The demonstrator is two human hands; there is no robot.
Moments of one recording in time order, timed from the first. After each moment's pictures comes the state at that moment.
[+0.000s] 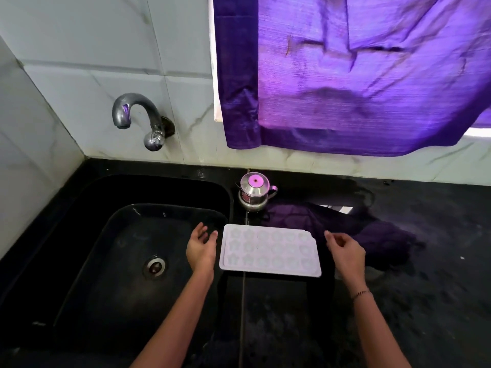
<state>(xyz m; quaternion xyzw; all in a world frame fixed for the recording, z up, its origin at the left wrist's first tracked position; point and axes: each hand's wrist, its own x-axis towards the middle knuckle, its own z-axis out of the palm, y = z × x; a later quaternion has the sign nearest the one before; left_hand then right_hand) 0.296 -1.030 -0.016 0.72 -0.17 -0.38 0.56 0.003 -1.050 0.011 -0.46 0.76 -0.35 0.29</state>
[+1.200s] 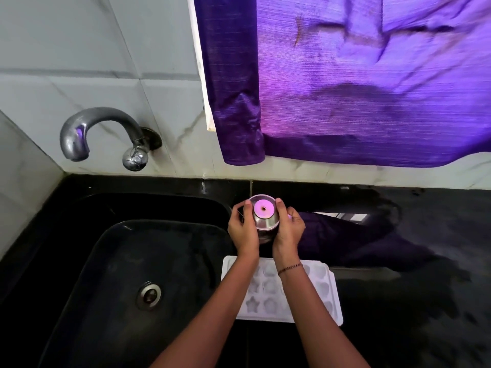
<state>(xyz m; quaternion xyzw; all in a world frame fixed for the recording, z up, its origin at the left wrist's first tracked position) 0.223 -1.156 0.013 0.63 -0.19 -0.39 0.64 0.167 -1.177 0.003 -0.19 0.55 -0.63 0.51</state>
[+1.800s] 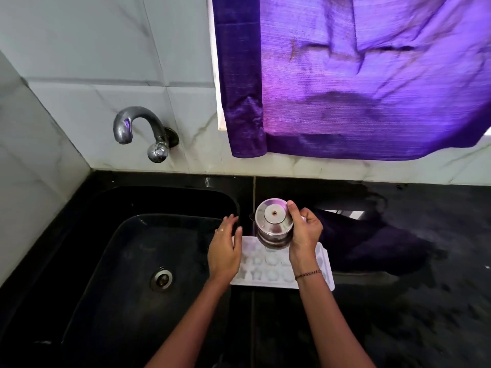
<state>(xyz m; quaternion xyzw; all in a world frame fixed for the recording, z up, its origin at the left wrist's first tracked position) 0.284 -1.046 -0.009 0.70 -0.56 -0.19 0.41 0.138 -1.094 0.049 -0.25 0.55 -0.65 0.47</state>
